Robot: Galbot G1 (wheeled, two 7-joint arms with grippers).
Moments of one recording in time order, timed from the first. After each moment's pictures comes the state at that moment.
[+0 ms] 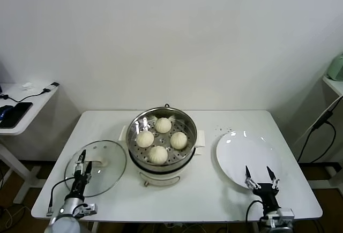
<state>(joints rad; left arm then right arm) 1.31 -1.24 -0.60 -1.37 1.25 -0.03 -0.40 -1.52 1.29 0.61 1.69 0.27 0.17 0.01</state>
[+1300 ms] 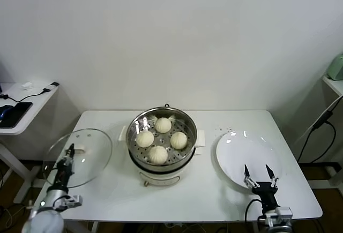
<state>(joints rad) 1.39 -1.13 -0.69 -1.62 1.11 0.02 -0.26 -1.52 1.29 0.61 1.70 0.23 0.15 0.01</state>
